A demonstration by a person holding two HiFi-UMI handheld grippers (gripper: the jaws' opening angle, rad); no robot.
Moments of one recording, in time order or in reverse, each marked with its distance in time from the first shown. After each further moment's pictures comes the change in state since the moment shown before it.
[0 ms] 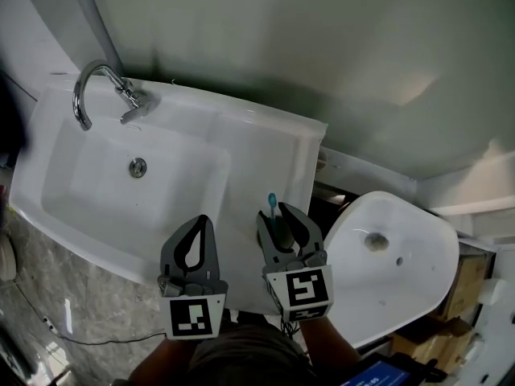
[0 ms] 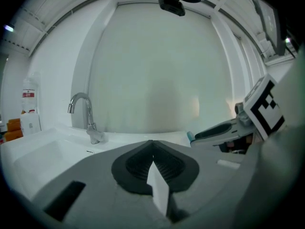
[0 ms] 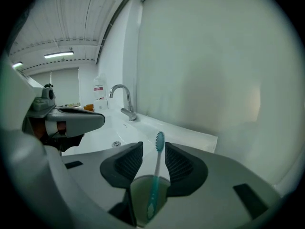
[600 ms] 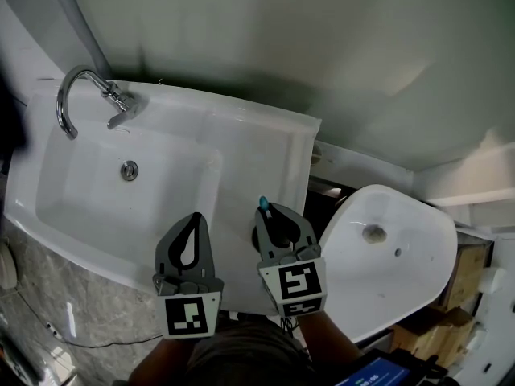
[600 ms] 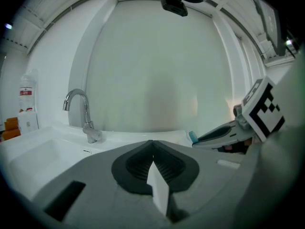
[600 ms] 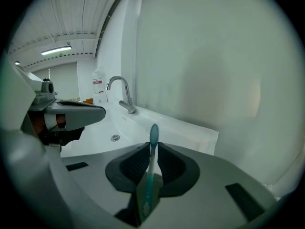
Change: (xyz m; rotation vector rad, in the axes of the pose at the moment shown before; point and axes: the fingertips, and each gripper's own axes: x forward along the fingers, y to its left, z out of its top) left arm 0.015 0.001 -0.003 -0.004 0.013 -0.018; right arm 0.014 -0.005 -0.013 -0.005 0.097 0.003
